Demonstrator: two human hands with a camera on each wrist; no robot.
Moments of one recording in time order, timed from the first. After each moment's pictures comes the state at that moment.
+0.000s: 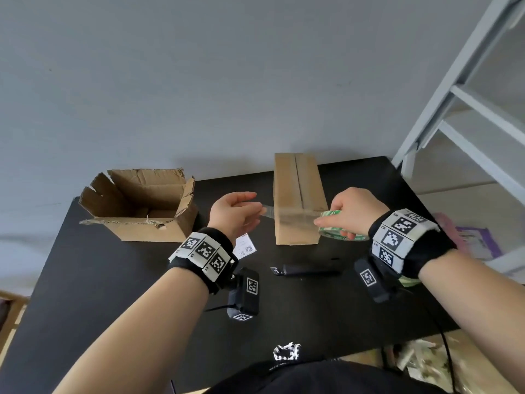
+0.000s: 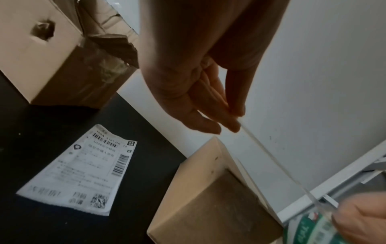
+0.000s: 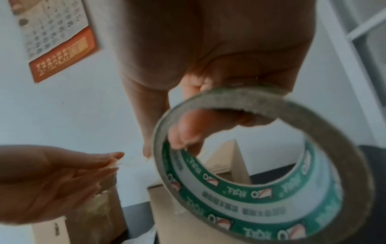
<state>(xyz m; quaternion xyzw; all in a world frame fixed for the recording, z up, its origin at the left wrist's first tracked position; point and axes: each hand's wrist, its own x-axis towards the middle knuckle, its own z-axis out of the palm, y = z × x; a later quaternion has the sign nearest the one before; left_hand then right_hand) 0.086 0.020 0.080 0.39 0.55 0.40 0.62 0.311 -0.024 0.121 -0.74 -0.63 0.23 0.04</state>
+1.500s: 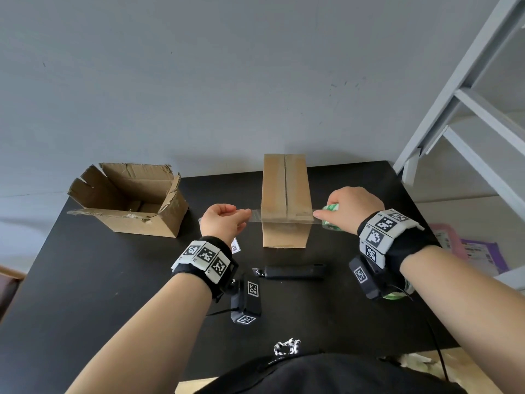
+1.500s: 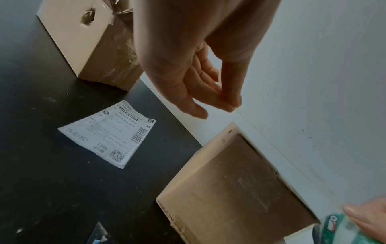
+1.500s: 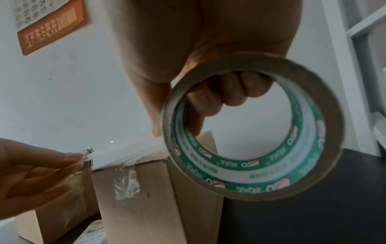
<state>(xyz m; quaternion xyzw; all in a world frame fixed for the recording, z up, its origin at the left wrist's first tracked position) 0.124 0.021 0.041 0.32 0.64 0.48 0.51 0.362 0.000 0.100 -0.73 -0.68 0.11 0.01</state>
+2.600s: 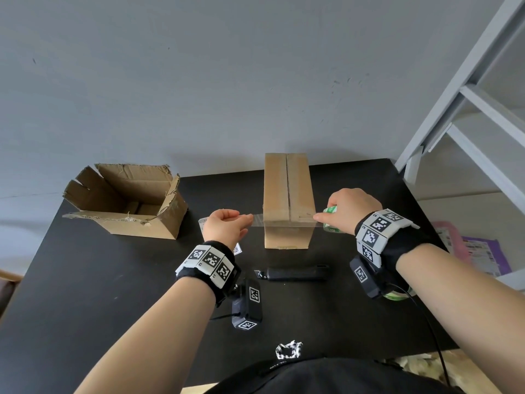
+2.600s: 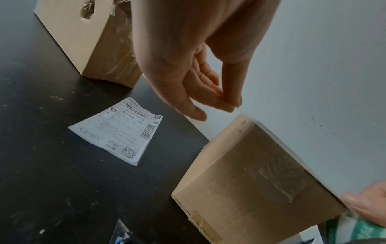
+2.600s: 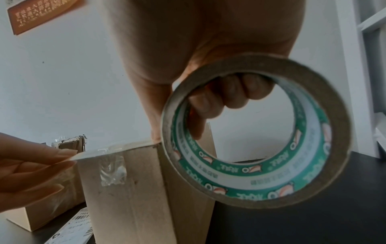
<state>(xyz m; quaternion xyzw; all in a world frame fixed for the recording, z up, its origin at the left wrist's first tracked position) 0.119 0.030 0.020 0.33 0.65 0.45 0.52 0.357 0.016 0.086 -0.73 -0.67 0.12 -0.03</state>
